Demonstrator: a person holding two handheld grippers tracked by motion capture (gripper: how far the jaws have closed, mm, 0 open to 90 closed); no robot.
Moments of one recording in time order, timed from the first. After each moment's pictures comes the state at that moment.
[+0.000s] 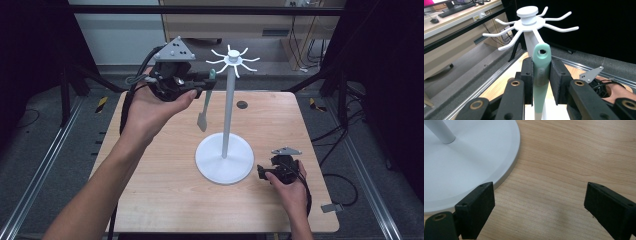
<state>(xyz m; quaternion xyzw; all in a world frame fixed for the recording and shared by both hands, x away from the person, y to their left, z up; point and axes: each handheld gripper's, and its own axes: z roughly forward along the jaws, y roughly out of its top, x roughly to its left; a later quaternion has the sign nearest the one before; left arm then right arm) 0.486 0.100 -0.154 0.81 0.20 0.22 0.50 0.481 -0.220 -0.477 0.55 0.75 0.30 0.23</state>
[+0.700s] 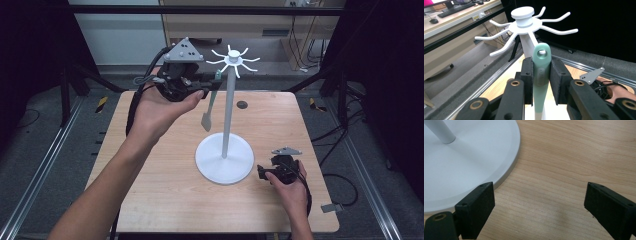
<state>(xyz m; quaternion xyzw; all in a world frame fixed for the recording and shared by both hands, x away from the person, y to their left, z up) 0.488 0.088 -0.156 0.82 0.20 0.22 0.49 0.481 -0.220 -0.477 0.55 0.75 0.30 0.23</state>
